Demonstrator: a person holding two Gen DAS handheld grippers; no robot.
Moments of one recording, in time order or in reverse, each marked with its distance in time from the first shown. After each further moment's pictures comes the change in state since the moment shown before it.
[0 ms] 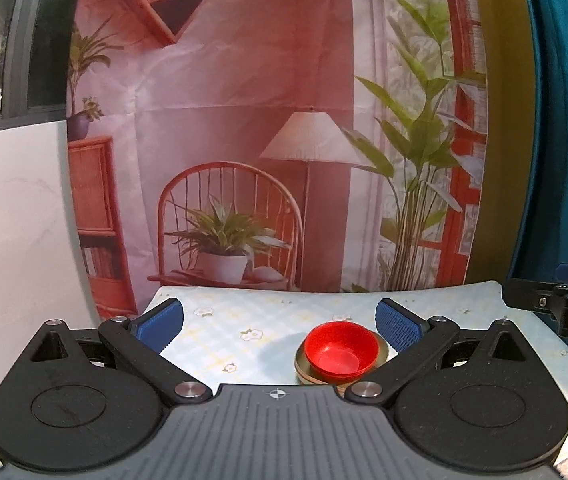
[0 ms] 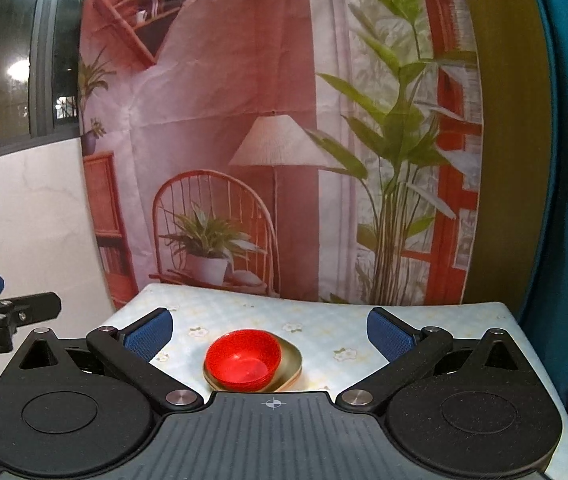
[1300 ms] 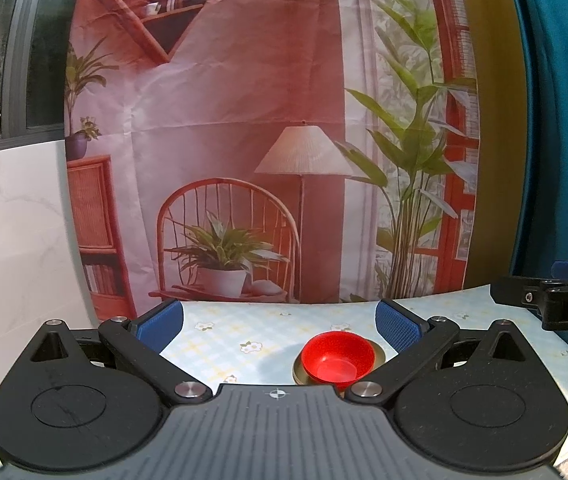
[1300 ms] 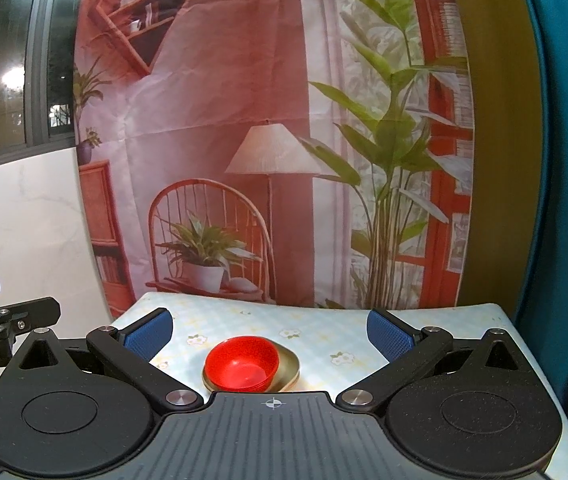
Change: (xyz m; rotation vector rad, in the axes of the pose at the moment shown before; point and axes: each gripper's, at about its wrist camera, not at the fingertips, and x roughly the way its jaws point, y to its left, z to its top) left arm -0.008 0.001 0.001 0.034 -0.038 -0.009; right arm -0.008 0.001 0.000 0.012 -0.022 -0.021
